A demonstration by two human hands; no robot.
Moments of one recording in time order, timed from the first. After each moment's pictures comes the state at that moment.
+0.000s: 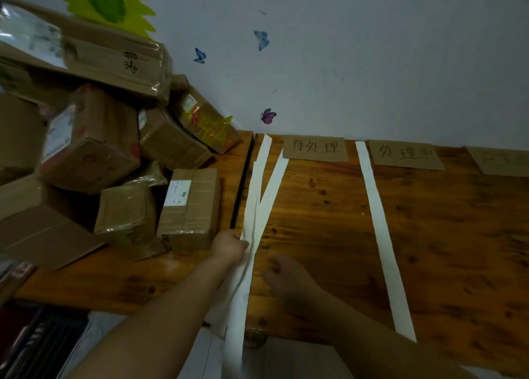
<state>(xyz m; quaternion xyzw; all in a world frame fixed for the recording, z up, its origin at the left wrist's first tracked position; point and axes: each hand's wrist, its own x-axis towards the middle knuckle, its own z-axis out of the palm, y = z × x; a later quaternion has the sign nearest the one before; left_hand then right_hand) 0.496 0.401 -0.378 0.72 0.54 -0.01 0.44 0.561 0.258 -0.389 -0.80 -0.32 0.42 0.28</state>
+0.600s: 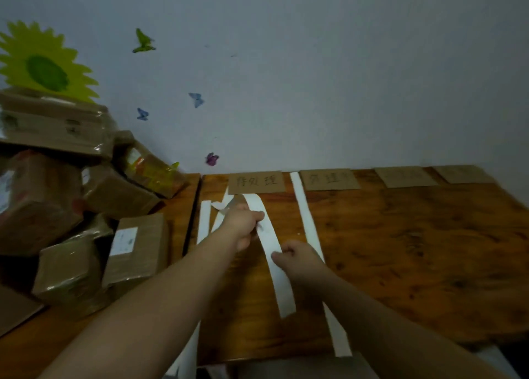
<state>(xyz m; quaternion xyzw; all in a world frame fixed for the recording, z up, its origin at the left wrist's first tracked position) 0.607 0.325 -0.249 0.56 0.38 0.08 0.73 0.622 0.173 -0.266 -0.84 -0.21 0.31 0.40</state>
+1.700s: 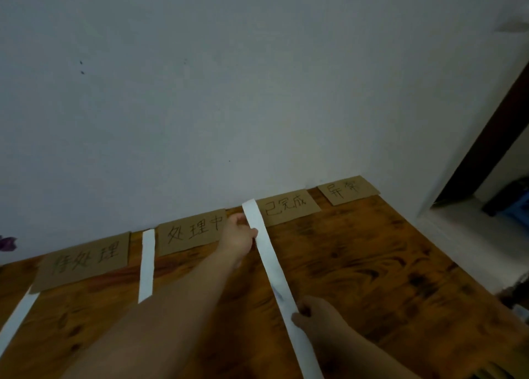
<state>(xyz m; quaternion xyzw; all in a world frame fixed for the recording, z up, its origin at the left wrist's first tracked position) 0.996 0.078 -0.279 0.71 0.30 0.06 0.63 0.938 -0.121 -0.324 -0.89 -0.07 0.33 0.30</state>
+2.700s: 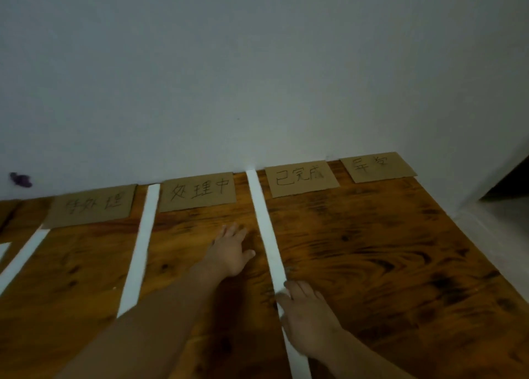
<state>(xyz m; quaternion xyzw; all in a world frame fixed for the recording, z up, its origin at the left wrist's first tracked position) 0.976 0.077 -0.393 0.95 0.21 -0.14 0.19 0.965 -0.146 -0.382 -0.88 -0.43 0.22 0.05</state>
